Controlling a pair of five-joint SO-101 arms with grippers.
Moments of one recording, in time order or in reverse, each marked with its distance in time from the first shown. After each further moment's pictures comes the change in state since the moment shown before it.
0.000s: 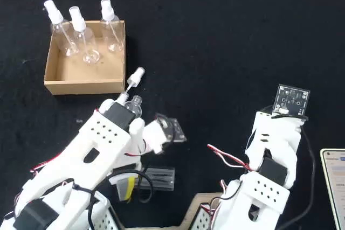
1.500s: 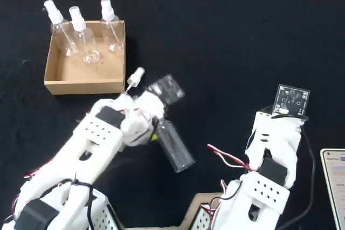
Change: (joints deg) left arm -7.1 0.4 9.6 -48.4 9.0; right arm 0.0 0.0 0.0 0.0 0.0
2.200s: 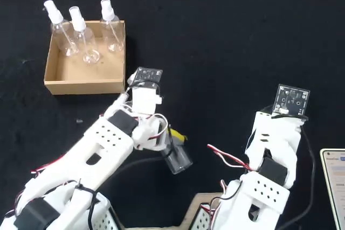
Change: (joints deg) left arm 8.3 0.2 -2.5 7.8 51.6; right arm 0.0 0.0 0.0 0.0 0.0
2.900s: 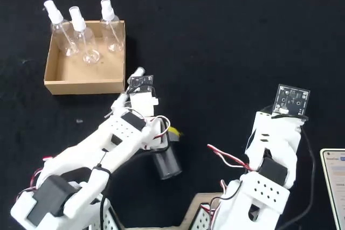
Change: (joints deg) left arm -0.6 14.5 4.0 -14.9 12.2; right arm 0.0 0.0 0.0 0.0 0.0
